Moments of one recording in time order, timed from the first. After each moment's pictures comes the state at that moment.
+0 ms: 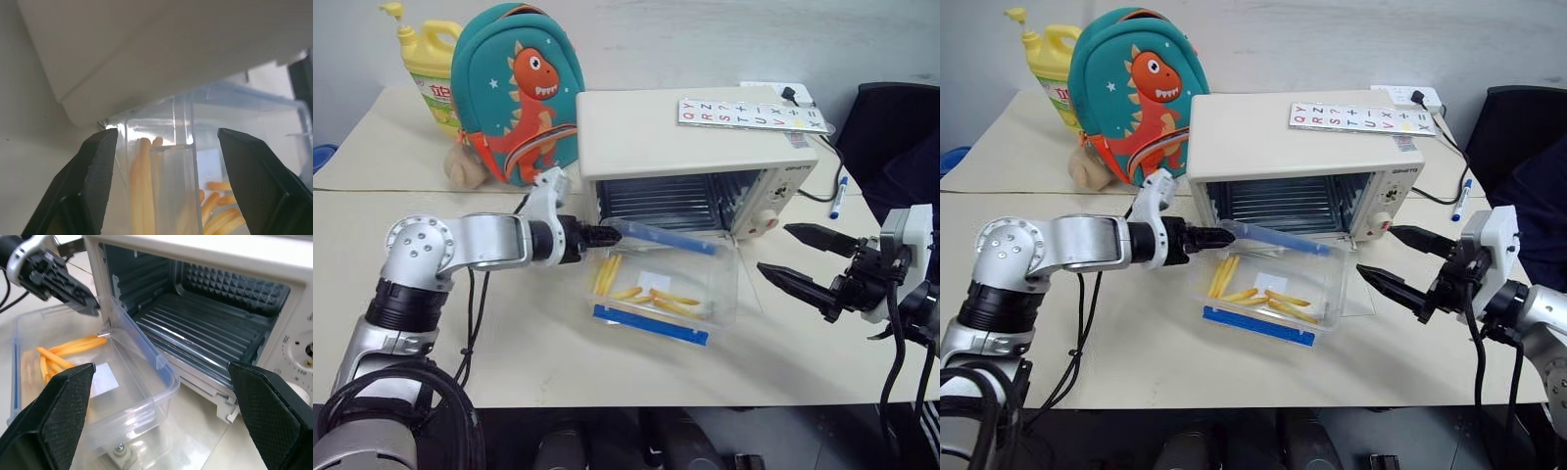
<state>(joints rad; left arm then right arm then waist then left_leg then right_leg) -0.75 0.73 -0.08 0.00 -1.96 1.13 0.66 -0.01 -0.81 -0.50 -0.50 0.83 0.63 0.84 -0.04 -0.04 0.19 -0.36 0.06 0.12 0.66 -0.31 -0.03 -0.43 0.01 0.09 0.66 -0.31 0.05</state>
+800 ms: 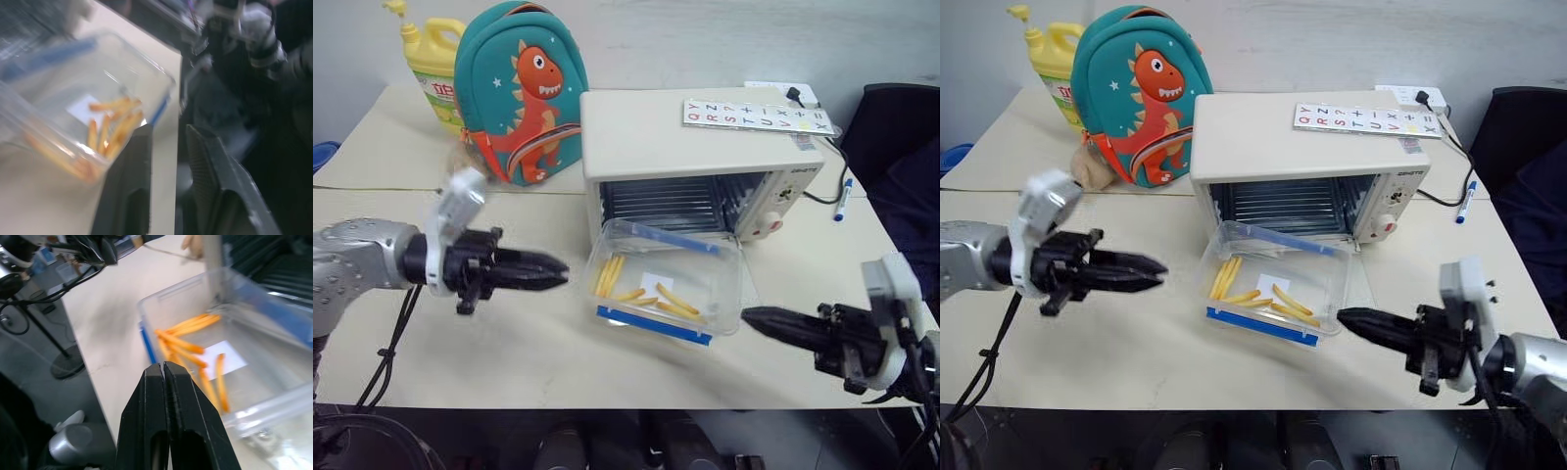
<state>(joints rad) -0.49 1.17 -0.07 -0.26 -0.95 0.83 -1.24 0.26 -0.85 -0.49 -0.77 1.12 0.79 0.86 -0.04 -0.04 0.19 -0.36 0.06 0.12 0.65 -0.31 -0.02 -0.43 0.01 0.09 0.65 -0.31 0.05</state>
